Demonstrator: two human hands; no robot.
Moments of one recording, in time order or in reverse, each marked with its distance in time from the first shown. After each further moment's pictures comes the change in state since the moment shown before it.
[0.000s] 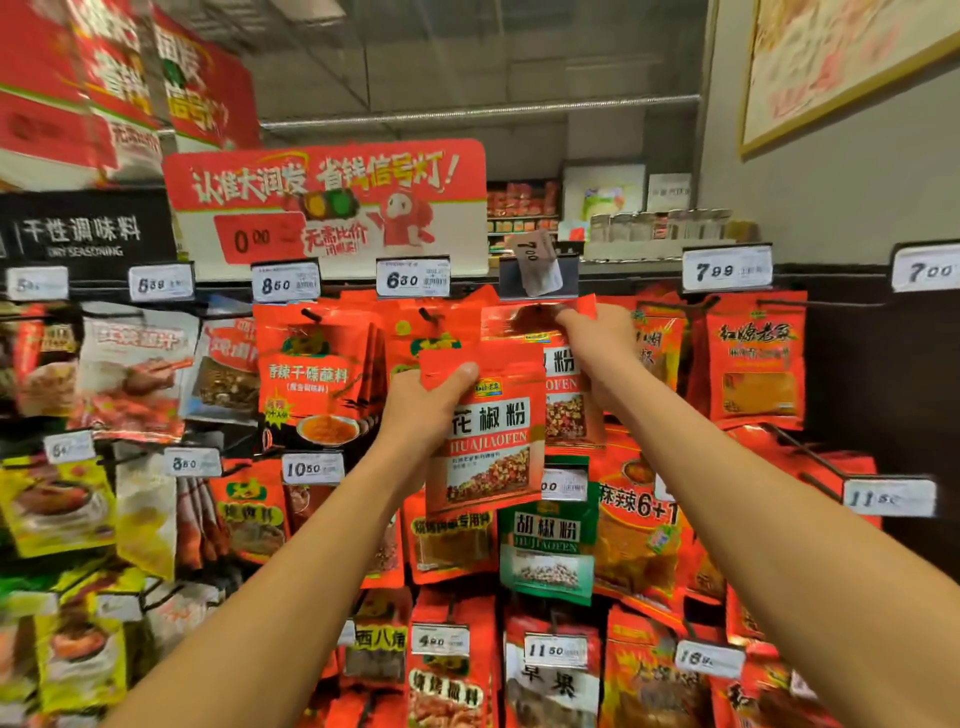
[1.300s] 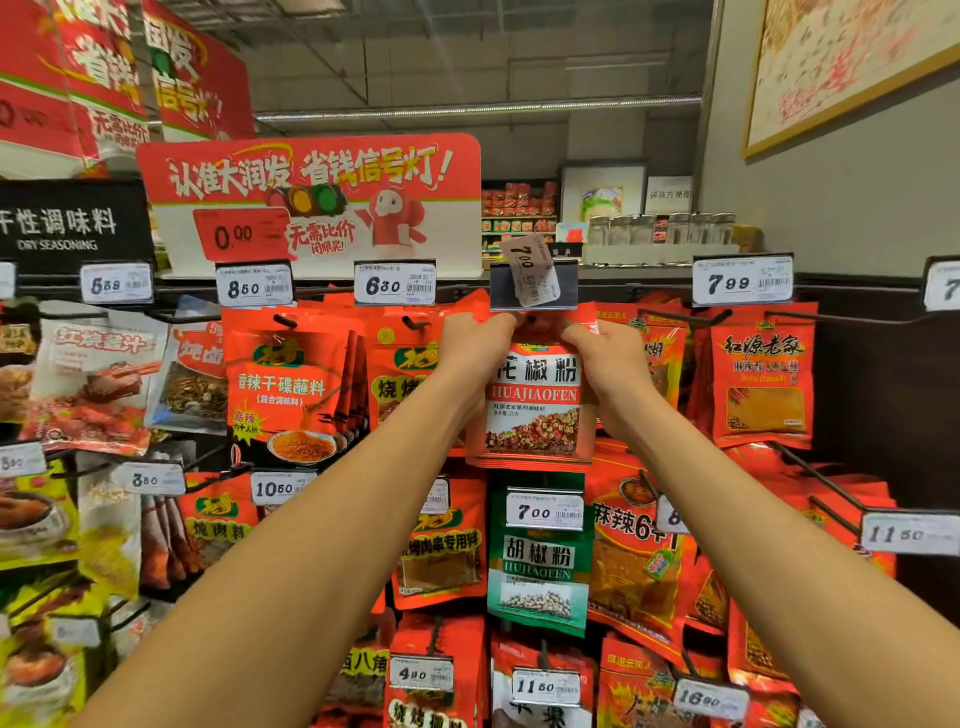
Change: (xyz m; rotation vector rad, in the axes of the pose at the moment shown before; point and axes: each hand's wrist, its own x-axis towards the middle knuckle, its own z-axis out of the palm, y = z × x) left_hand 0.082 0.032 0.081 -0.001 0.036 -0.180; right_hand 0.010 0.020 -0.009 0.258 -0.172 -0.064
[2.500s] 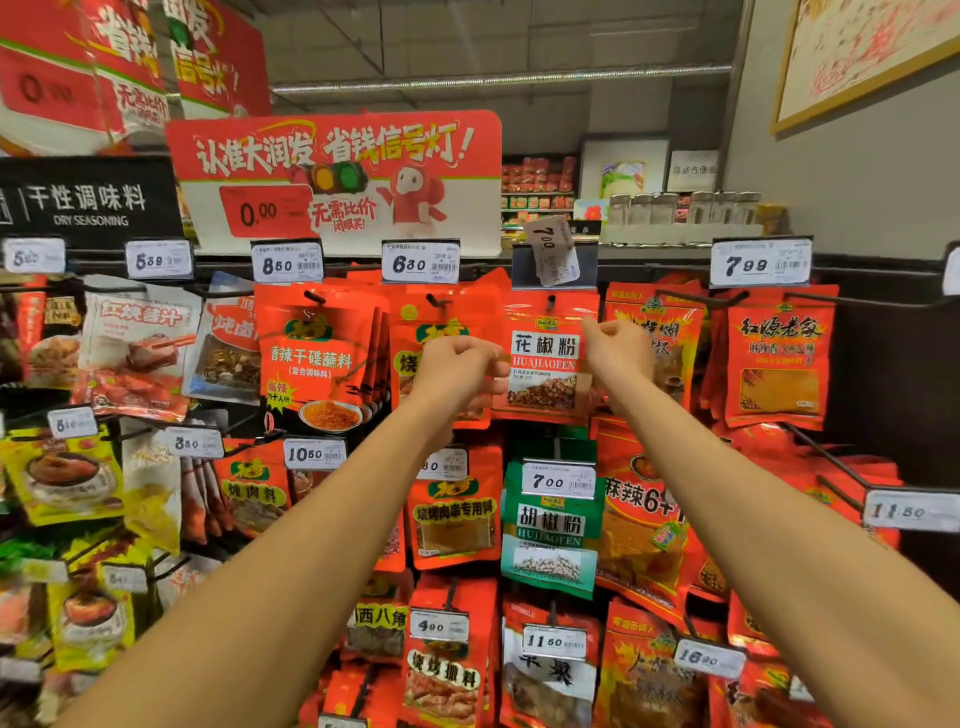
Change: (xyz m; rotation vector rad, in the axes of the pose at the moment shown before) left_hand -0.041 -0.027 -0.059 0.094 -0.059 0.004; right_hand 0.034 0.038 0.004 -0.489 0.227 0.131
